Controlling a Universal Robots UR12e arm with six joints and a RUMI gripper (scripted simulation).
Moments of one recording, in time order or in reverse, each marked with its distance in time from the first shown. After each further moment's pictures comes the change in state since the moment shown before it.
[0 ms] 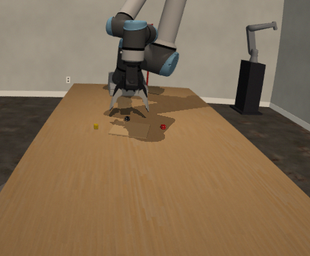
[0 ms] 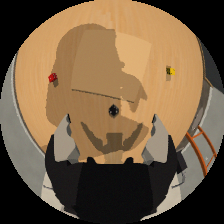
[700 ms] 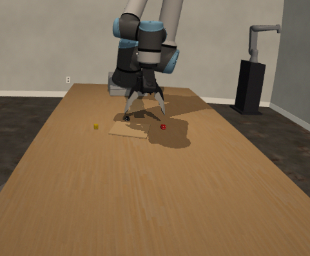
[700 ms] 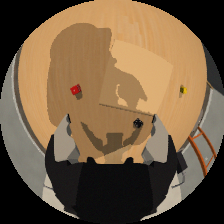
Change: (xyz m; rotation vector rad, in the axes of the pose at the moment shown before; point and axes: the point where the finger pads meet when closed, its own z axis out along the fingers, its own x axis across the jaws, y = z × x) arm -0.061 -0.036 0.000 0.001 -0.002 -0.001
